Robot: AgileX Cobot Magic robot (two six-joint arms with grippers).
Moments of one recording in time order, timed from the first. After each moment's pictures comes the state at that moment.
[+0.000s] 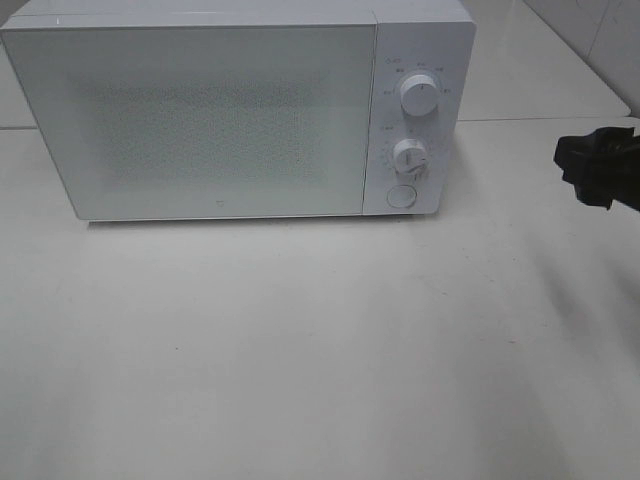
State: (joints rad) left arm 0.00 0.00 -0.50 -0.08 1.04 0.07; right arm 0.15 1.18 -0.34 0.11 -0.46 0.06
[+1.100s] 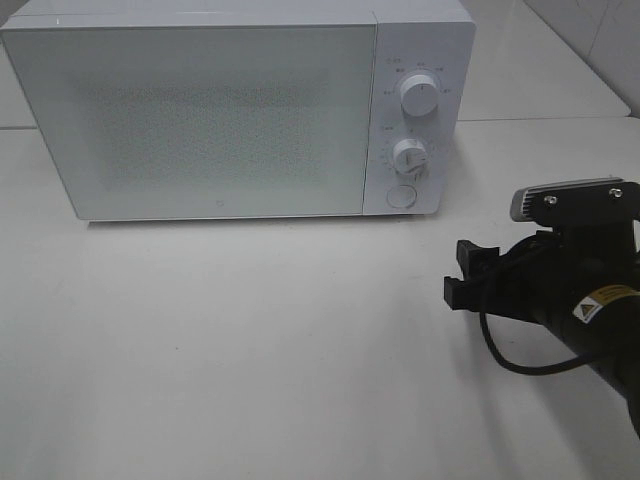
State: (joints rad) left arm 0.00 0.00 -0.50 -0.08 1.04 0.07; right arm 0.62 1.71 -0.24 0.58 -1.10 -0.14
